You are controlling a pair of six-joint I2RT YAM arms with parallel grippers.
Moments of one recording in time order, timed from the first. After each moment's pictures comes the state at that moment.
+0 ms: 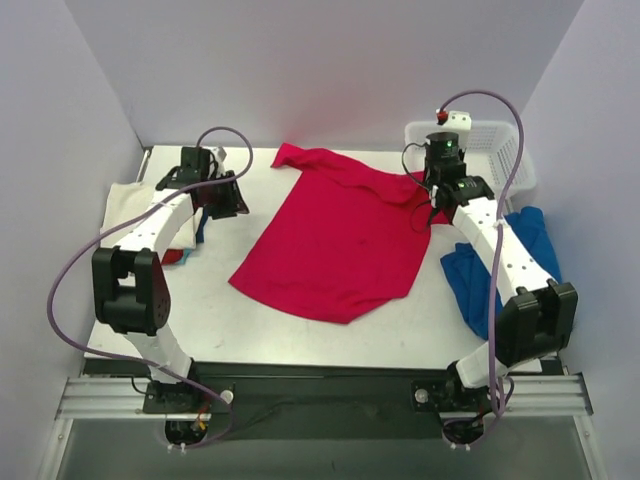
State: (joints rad) left arm -0.11 1.82 1.48 -0.54 0.25 -0.39; right arm 0.26 1.53 1.41 -0.37 0.55 0.14
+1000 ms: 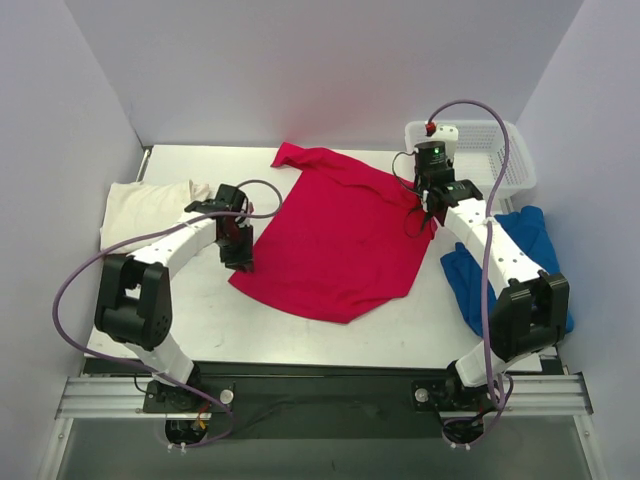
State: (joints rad) left arm -0.29 1.66 1.18 -0.80 0.09 -0.35; right arm 0.28 1.57 1.35 -0.39 0.52 0.19
